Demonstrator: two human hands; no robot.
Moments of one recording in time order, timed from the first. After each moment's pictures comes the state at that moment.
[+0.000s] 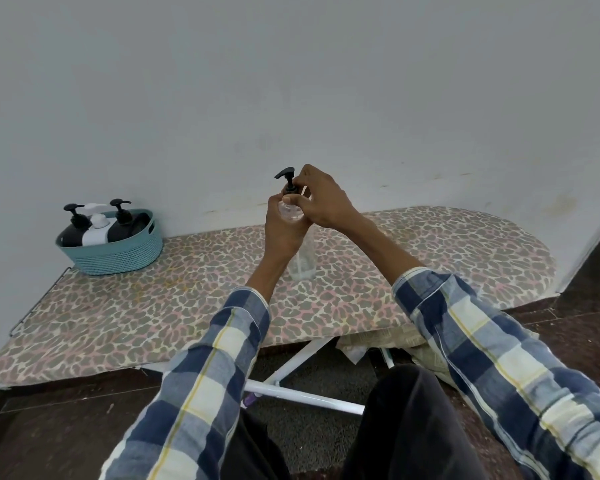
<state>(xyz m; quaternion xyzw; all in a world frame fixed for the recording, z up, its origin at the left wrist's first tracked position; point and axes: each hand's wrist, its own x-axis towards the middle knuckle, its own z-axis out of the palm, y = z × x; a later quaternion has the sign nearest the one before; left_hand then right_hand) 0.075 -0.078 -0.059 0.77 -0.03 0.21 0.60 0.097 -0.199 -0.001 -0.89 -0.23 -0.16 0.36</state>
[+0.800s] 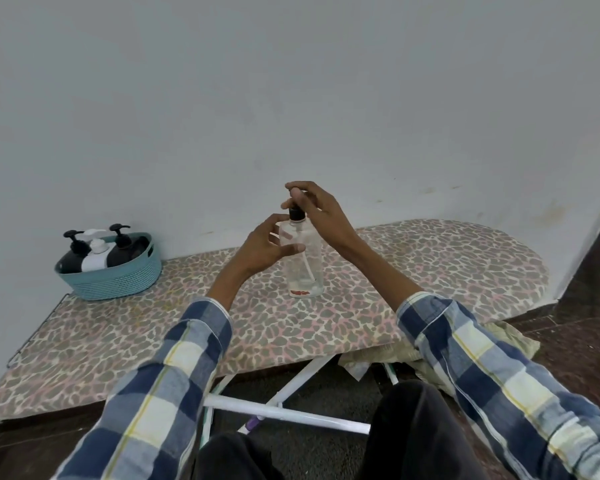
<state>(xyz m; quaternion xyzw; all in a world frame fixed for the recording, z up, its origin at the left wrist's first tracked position) 0.069 -0.021 -0.026 0.89 -0.15 0.04 0.43 0.076 -0.206 -0.006 -0.74 -0.24 -0.14 0.62</state>
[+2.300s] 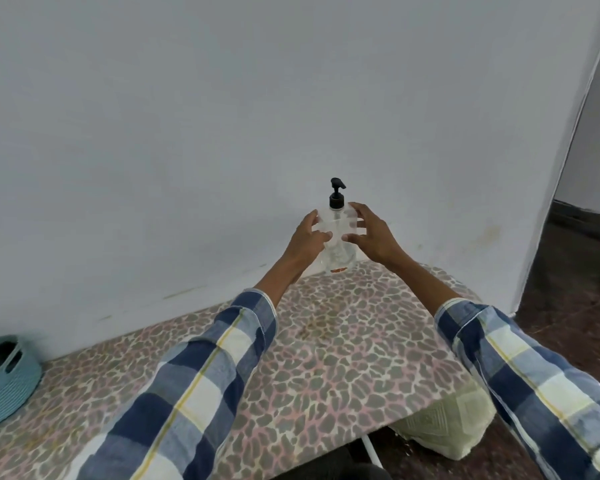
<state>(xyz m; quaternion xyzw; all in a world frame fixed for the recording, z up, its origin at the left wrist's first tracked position) 0.227 -0.304 -0.009 0.82 -0.15 -0.04 0.55 0.218 -0.490 -0.047 -0.84 -0.06 -0.18 0.51</state>
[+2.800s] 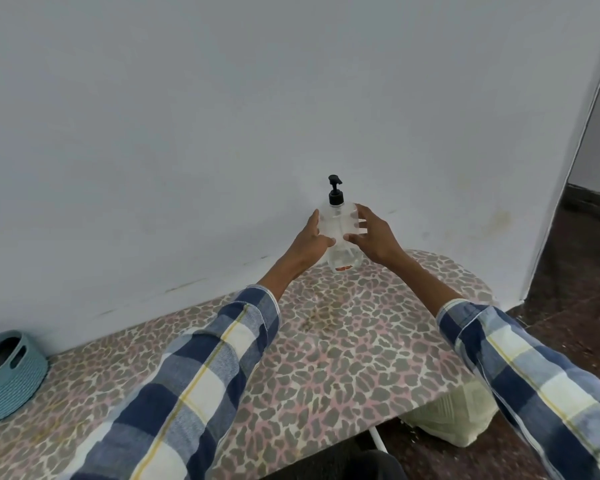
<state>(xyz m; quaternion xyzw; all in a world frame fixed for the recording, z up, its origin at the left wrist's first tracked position) 0.227 -0.299 -0.025 0.86 -0.14 -0.10 0.47 0.228 -0.485 -0.077 -0.85 -0.03 -0.17 0.49</state>
